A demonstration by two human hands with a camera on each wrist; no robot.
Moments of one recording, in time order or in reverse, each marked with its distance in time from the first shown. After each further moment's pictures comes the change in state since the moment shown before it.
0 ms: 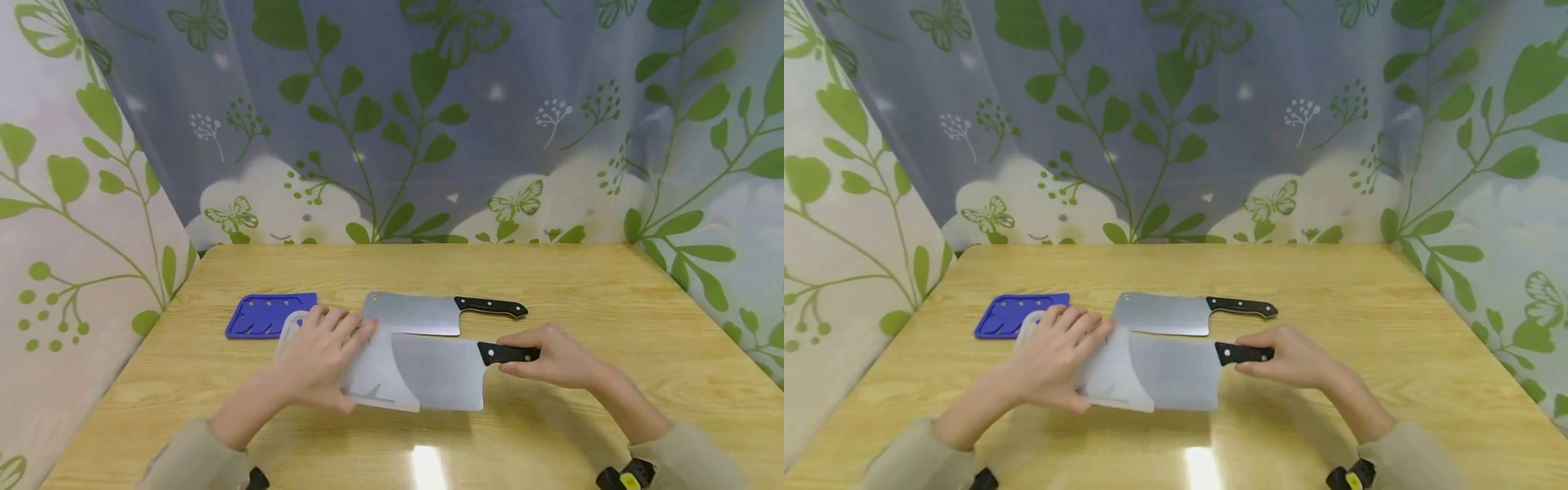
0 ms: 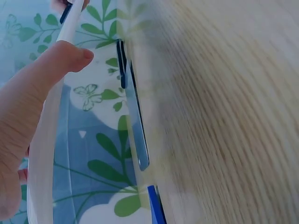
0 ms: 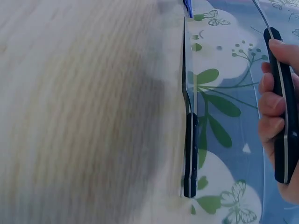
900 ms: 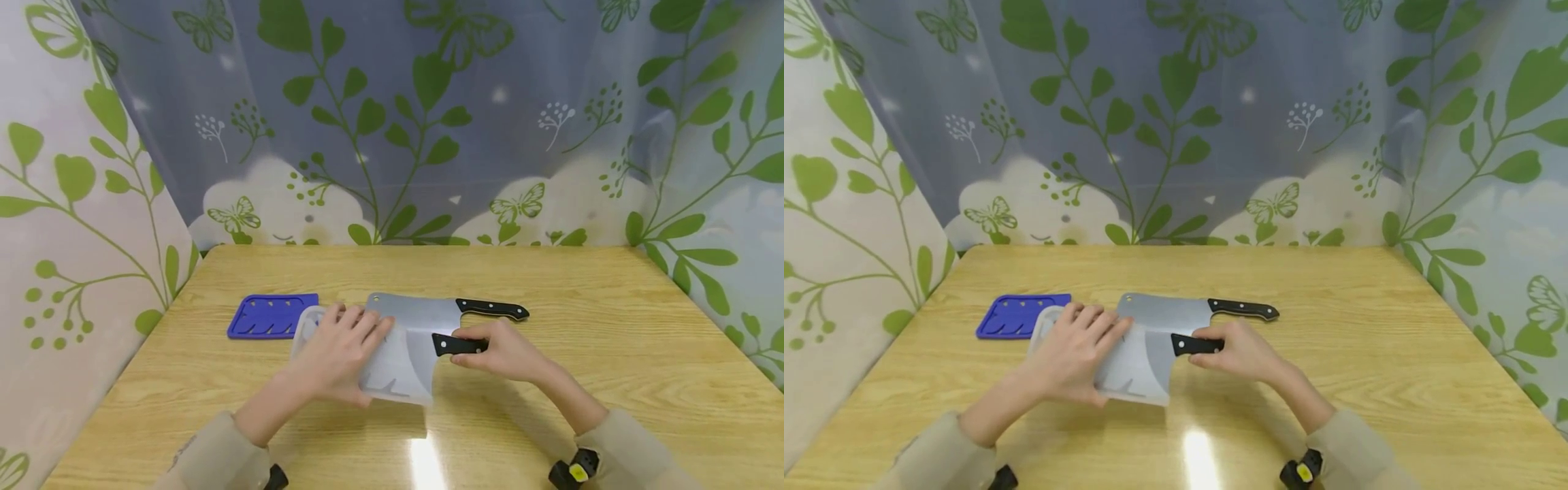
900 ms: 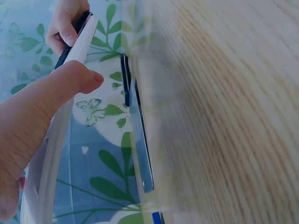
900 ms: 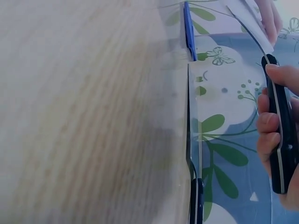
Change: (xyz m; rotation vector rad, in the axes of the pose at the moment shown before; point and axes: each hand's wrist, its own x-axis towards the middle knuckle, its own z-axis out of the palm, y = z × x) left_hand 0.019 0.011 0.003 0.089 -0.088 -0.025; right_hand 0.050 -0.021 0.038 0.009 0.040 0.163
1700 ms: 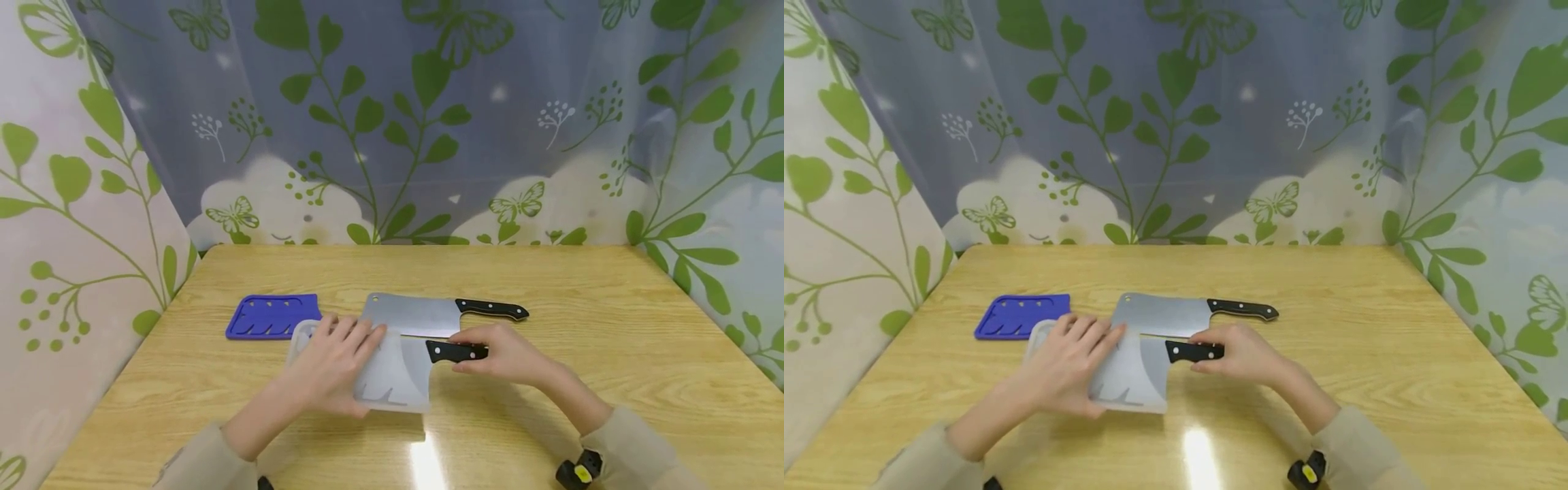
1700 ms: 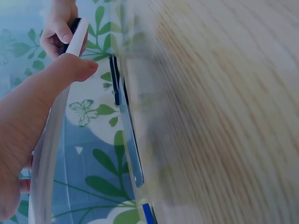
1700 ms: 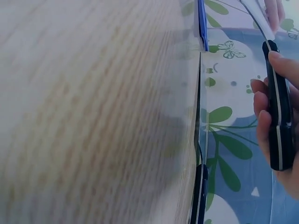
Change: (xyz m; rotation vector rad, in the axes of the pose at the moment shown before) left_hand -0.013 0.006 0.004 -0.010 0.011 -0.021; right_hand -0.002 0.004 -0.003 -0.132 -0.066 -0.084
